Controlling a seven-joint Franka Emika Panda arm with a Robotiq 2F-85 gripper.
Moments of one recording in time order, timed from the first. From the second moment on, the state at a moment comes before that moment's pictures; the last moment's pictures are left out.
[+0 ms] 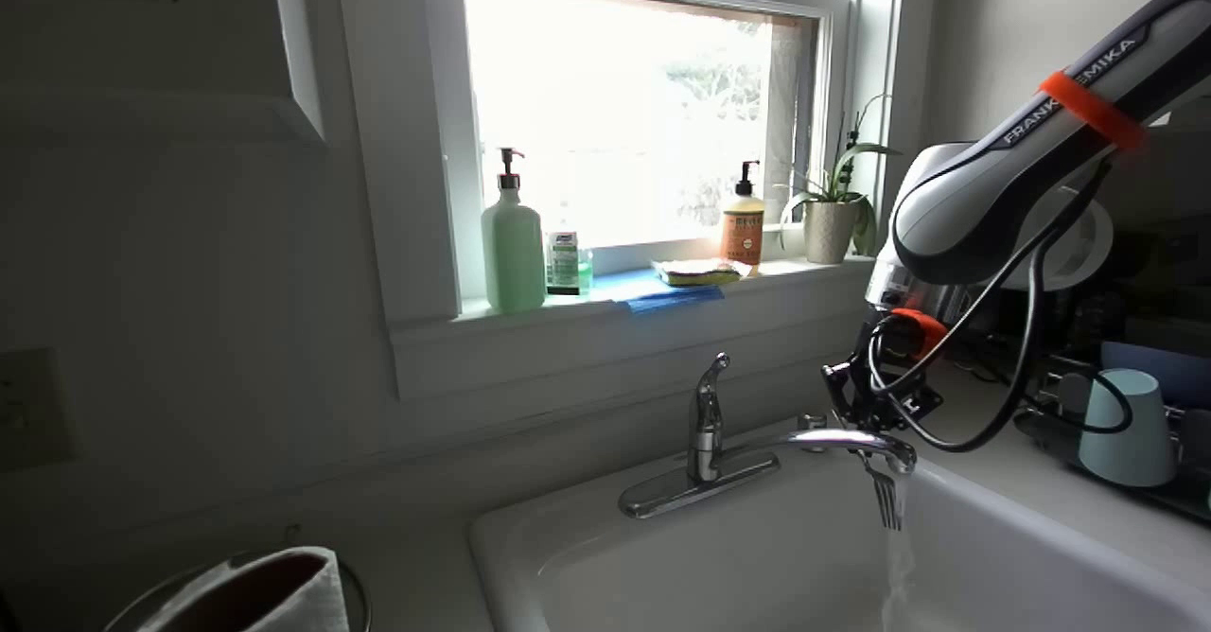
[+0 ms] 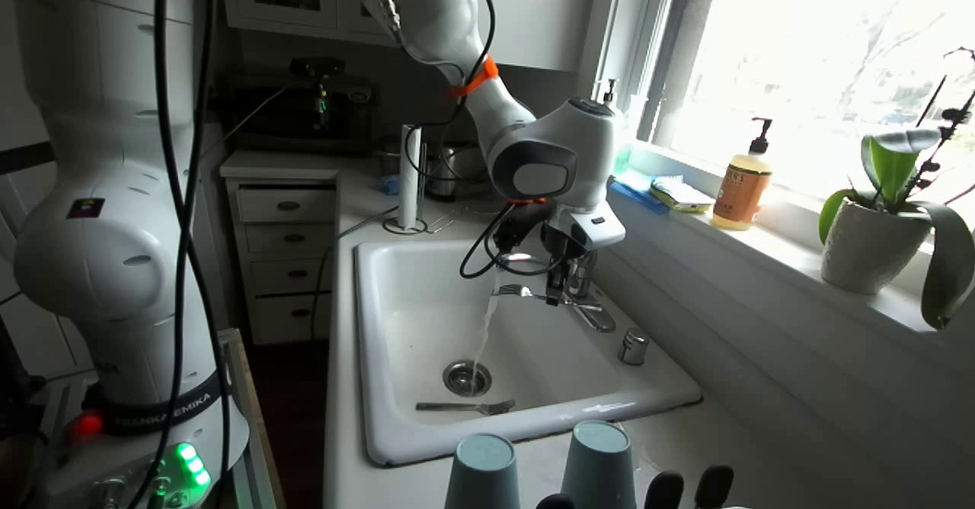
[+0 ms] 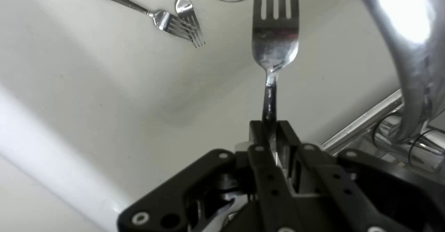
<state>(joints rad) -0.09 0.15 -0.12 -2.27 0.29 2.55 0.47</state>
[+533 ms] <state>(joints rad) -0.05 0.17 -0.12 -2.27 0.25 2.54 0.54</state>
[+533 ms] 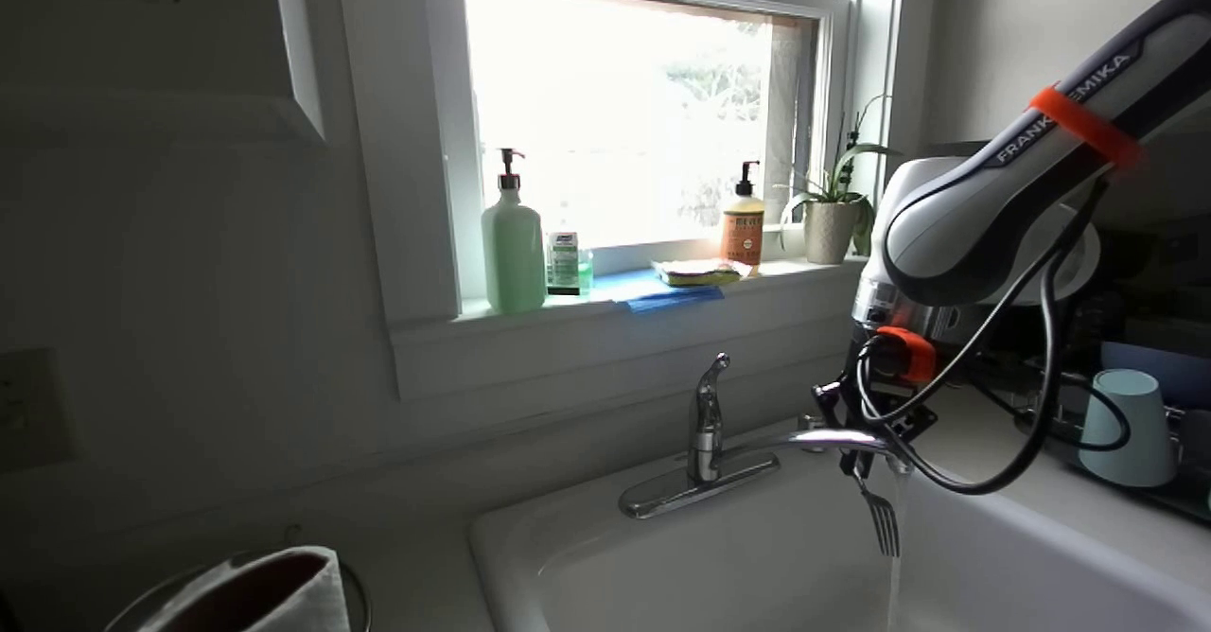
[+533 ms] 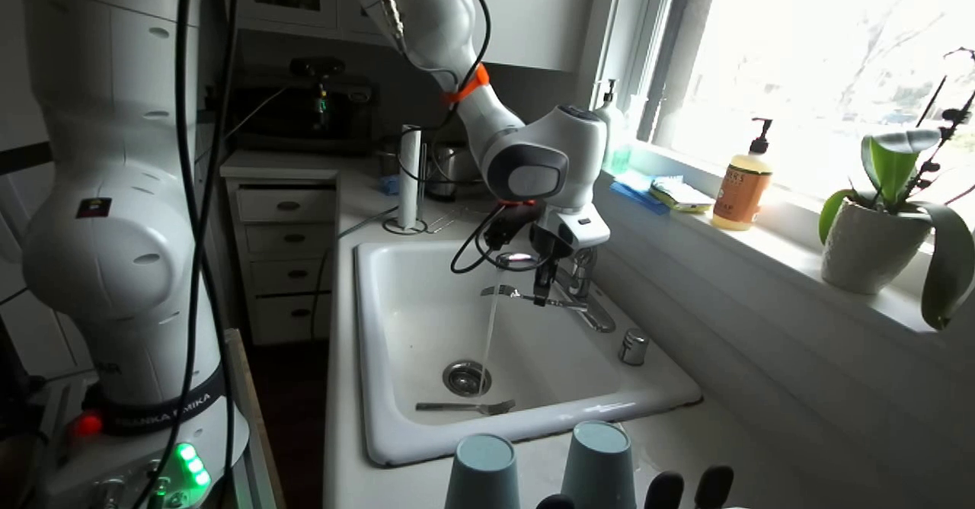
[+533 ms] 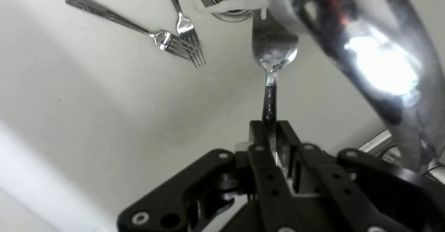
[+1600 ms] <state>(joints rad) -0.04 0.16 -0.12 -2.28 0.17 2.52 0.59</state>
